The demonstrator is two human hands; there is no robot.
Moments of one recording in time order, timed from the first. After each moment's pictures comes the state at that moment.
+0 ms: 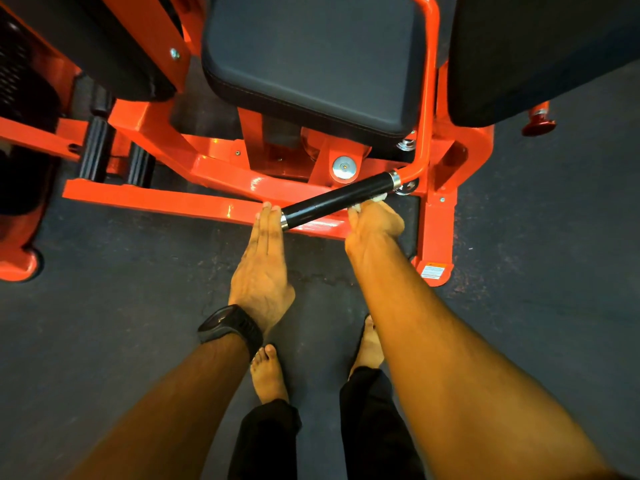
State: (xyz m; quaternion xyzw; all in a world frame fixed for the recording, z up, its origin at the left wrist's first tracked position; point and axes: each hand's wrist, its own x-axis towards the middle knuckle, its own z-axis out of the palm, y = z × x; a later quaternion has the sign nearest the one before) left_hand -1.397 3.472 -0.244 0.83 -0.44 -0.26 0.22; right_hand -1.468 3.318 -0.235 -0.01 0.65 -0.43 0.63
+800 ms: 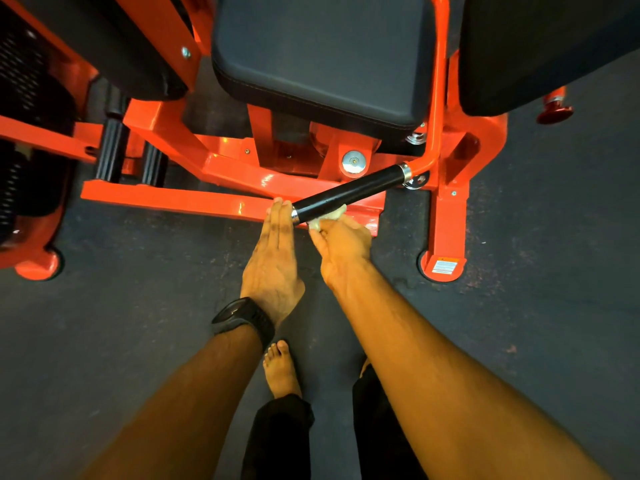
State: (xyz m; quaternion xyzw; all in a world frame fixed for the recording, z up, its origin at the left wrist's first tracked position) left_hand -1.395 3.473 -0.246 0.82 -0.45 -0.27 0.22; right_hand -1.448 3.362 -0.230 -0.05 0.64 -0.31 0.70
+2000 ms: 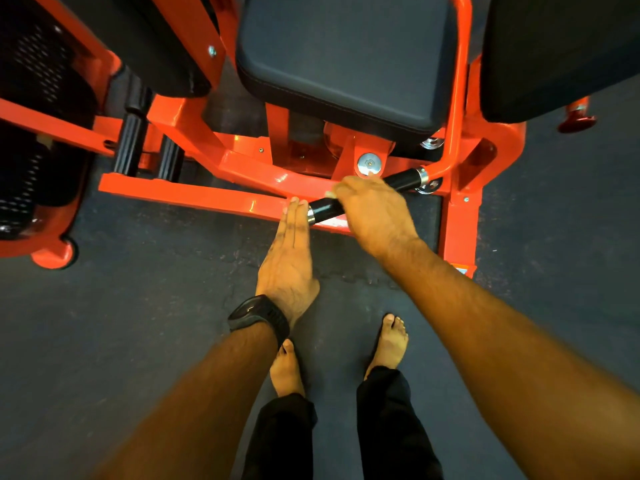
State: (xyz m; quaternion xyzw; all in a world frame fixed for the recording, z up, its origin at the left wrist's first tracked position) left_hand -1.395 3.473 -0.243 0.83 -0.44 -0.28 0.21; right_hand -1.474 3.320 -0.218 -0.94 0.30 0.06 0.12
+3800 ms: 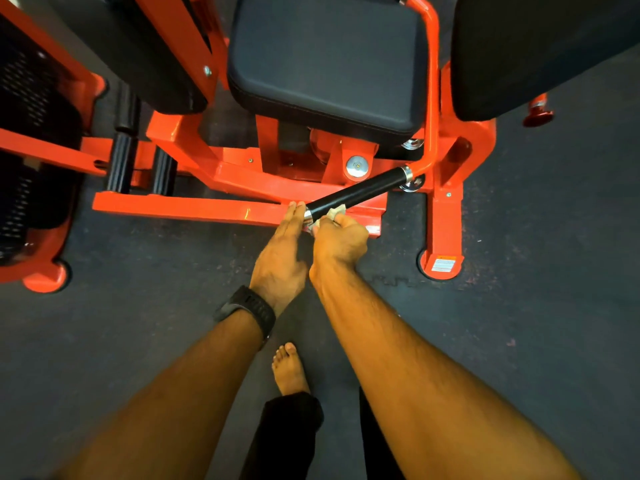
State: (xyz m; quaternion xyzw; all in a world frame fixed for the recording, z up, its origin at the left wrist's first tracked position) left_hand -1.370 3.472 -0.235 0.77 -0.41 -0.38 0.30; right_hand -1.426 3.404 -0.261 -0.29 0.72 -0.30 0.56
